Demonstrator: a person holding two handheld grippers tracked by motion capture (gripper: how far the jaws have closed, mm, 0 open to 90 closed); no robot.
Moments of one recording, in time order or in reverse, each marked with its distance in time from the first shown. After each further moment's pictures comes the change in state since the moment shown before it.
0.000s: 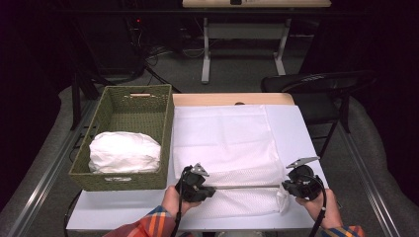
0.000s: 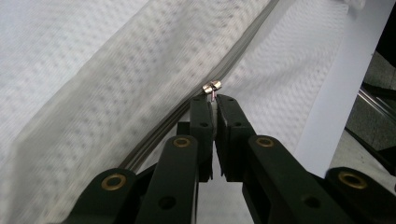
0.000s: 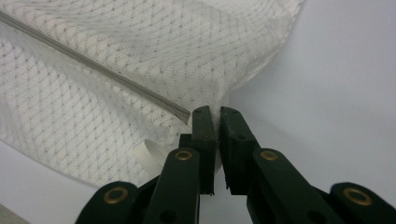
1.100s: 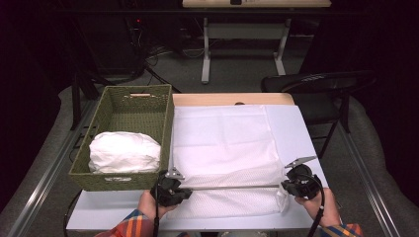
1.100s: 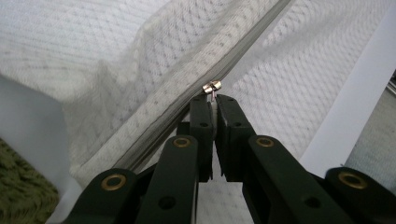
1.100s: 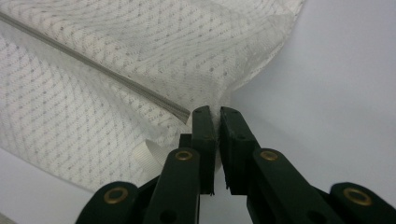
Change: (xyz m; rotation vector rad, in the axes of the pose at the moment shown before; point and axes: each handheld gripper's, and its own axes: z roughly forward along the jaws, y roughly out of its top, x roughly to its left) left arm 0.022 -0.038 -0.037 0.015 0.097 -0.015; right arm 0.000 0.002 0.004 0.019 -0.009 -0.009
